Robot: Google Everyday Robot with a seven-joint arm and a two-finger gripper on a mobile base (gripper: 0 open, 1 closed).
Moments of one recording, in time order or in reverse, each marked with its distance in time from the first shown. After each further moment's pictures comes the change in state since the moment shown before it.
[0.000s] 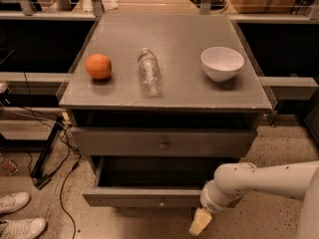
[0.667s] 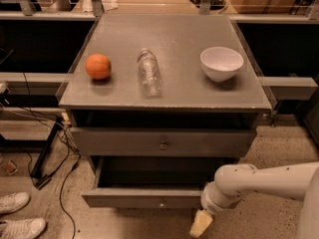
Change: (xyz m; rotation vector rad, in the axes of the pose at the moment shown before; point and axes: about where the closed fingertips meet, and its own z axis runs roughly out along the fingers) arm 0.011 0.006 0.002 -0.013 0.014 0.016
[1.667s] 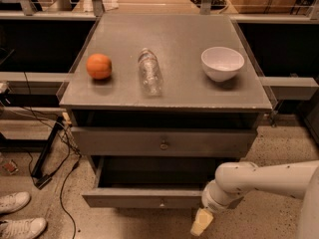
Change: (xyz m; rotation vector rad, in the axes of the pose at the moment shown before) arm -0.006 -0.008 -0.005 0.000 0.000 0.000
